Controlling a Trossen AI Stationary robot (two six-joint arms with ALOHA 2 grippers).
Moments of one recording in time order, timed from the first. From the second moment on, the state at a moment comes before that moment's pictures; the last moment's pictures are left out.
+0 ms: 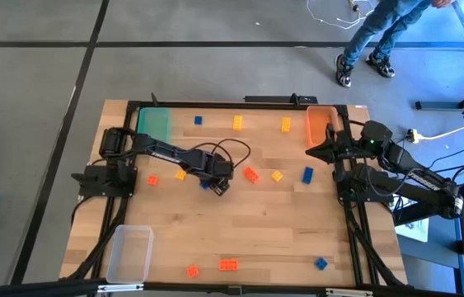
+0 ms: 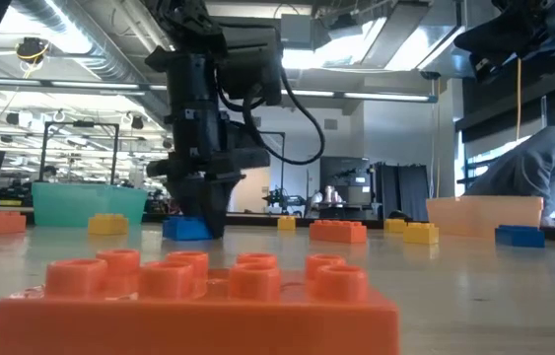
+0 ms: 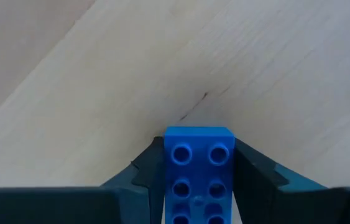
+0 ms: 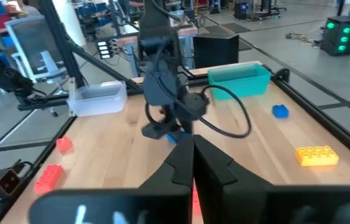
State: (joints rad) left arm 0.01 1.88 1.17 -0.67 -0.15 -0.85; right arm -0.51 0.34 0.48 -0.32 -0.52 0.05
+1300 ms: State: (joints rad) left arm 0.55 1.38 1.17 -1.08 -0.37 -0.84; right arm -0.50 0.72 0.92 -0.82 -0.33 -0.06
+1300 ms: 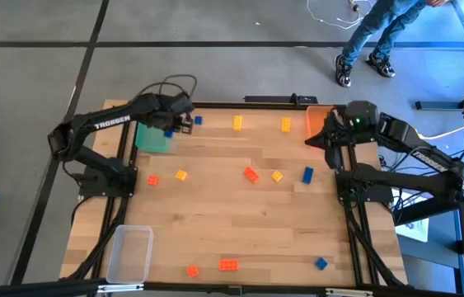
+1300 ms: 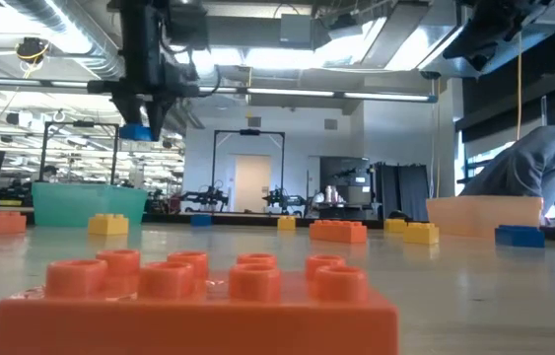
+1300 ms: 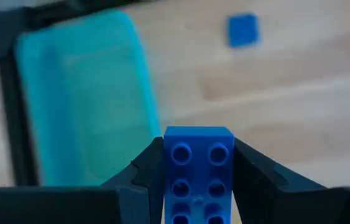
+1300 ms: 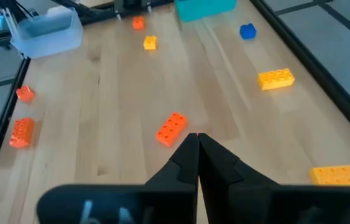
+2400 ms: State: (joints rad) left arm 0.87 1.77 1.17 -1.03 -0.34 -0.62; right arm -0.50 0.84 0.93 -0.73 -0.33 -0.03
